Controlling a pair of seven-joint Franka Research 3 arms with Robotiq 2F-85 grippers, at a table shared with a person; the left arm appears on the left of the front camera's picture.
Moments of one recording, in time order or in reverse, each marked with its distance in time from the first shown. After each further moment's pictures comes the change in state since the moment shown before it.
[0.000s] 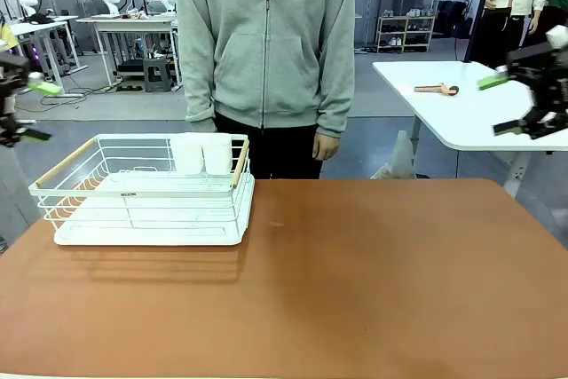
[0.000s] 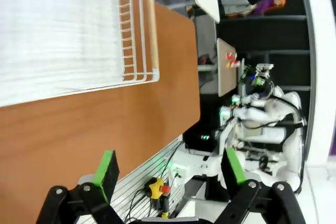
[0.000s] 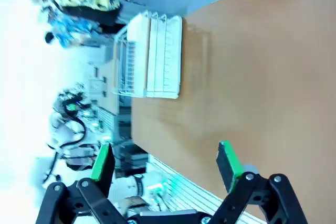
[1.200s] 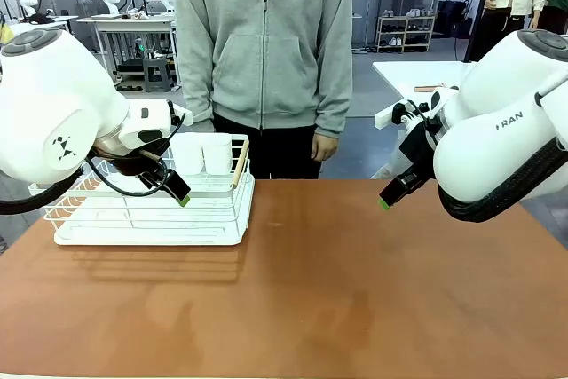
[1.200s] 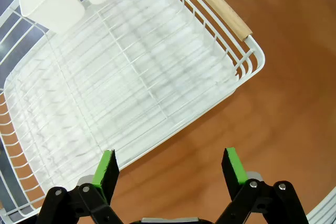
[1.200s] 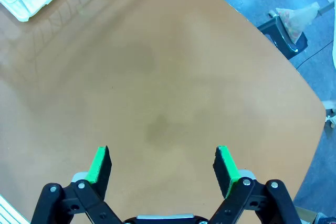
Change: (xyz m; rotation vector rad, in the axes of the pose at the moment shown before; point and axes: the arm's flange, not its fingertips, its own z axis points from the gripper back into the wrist) left arm -0.068 -0.054 -0.284 0.882 0.115 -0.894; right arm -0.105 0.024 -0.229 -0.822 0.183 1.014
